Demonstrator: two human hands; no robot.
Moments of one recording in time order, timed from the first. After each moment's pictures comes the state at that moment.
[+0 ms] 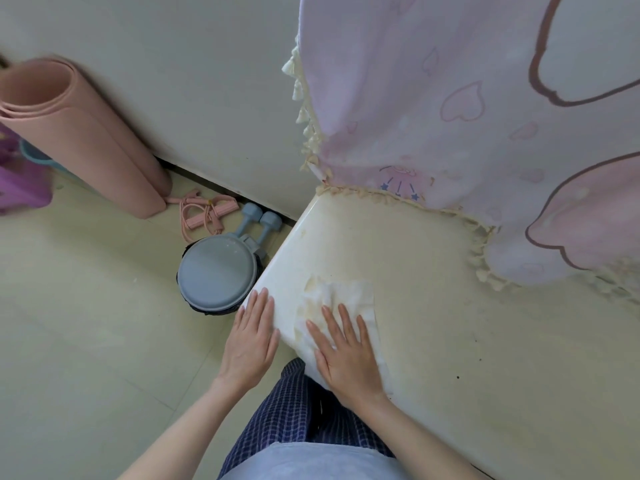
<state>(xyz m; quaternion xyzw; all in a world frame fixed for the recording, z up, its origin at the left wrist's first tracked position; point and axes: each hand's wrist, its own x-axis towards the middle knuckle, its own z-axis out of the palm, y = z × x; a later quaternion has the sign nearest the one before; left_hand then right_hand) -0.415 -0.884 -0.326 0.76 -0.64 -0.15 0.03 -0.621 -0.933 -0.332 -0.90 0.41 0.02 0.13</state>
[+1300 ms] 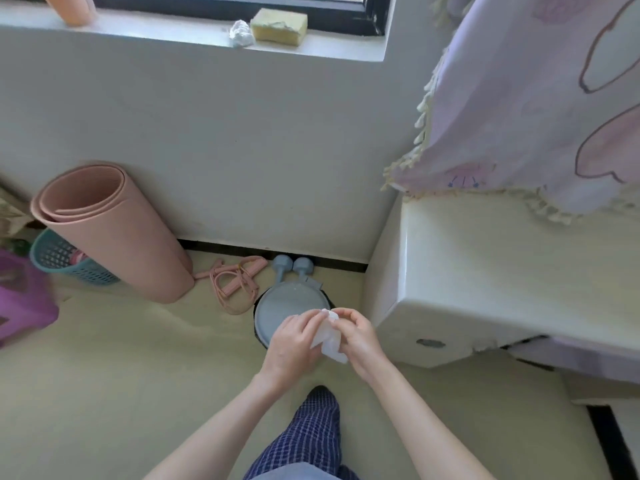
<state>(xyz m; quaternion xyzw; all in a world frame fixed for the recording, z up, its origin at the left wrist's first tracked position) -0.137 -0.824 -0.280 0.52 -0.81 -0.13 0.23 -0.279 -0.839 -0.255 -0.26 0.59 -0.37 0.67</state>
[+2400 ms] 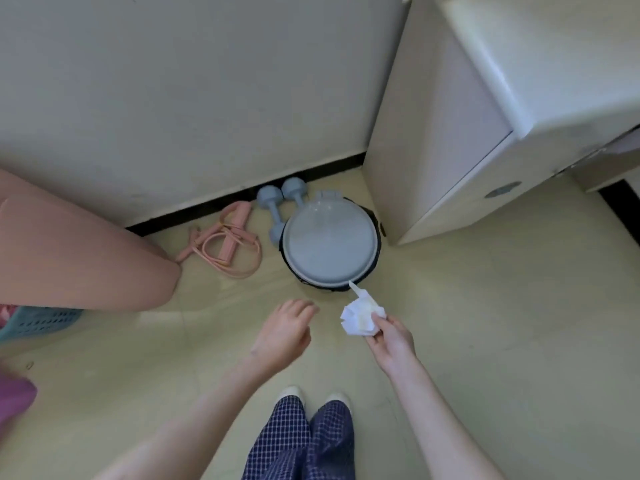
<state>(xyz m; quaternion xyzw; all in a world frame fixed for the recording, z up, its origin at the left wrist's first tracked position) 0.110 -0.867 -0.482 0.30 -0.93 -0.20 0.04 -0.068 -0.772 -0.467 0.28 0.58 -0.56 0.52</state>
